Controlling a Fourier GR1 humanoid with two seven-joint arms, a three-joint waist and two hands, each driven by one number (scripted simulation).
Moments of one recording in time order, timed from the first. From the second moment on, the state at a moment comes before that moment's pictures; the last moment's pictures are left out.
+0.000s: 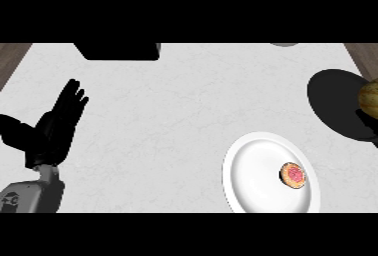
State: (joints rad) left arm -0.16 0.23 0.04 -1.58 0.17 0.11 0.22; right arm -0.28 -0.67 -0.19 -1.66 0.65 0.13 0.01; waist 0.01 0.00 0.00
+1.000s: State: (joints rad) left arm -0.20 0.20 0.04 -1.56 0.16 0.08 0.21; right arm -0.69 -0.68 -0.27 -0.51 0.74 -0.19 -0.63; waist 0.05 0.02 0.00
